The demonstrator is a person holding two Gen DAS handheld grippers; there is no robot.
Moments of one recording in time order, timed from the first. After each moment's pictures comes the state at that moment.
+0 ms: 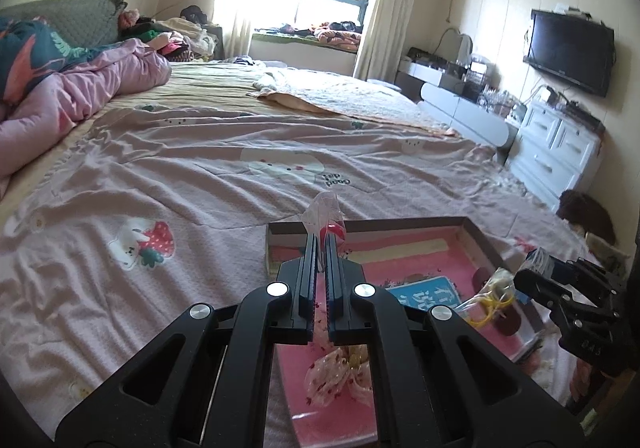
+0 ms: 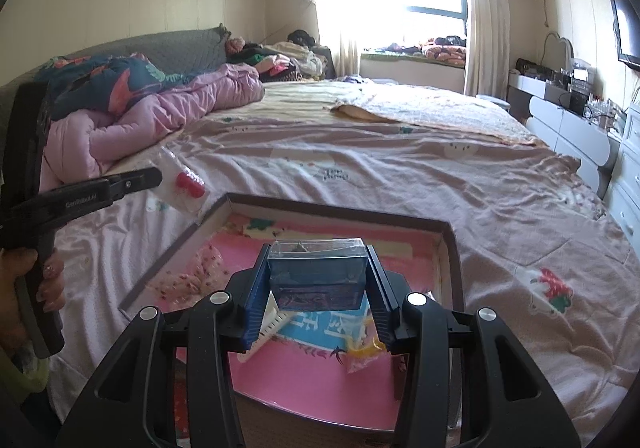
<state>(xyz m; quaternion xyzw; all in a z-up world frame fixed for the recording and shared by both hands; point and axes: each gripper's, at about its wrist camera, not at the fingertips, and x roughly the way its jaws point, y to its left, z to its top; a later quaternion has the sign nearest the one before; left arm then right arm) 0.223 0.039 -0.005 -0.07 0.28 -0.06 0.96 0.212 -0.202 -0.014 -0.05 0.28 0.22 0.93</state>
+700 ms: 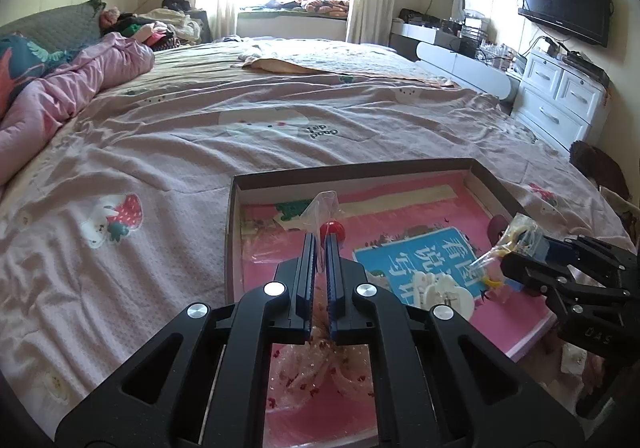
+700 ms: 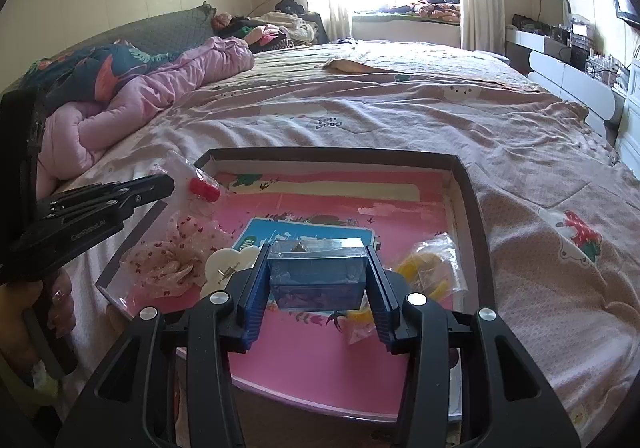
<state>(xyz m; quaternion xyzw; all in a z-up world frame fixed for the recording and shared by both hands) 0.232 0.004 -0.043 -0.02 0.33 -0.07 0.94 0.228 -0.209 -0.057 -0.02 0.35 0.22 0.91</state>
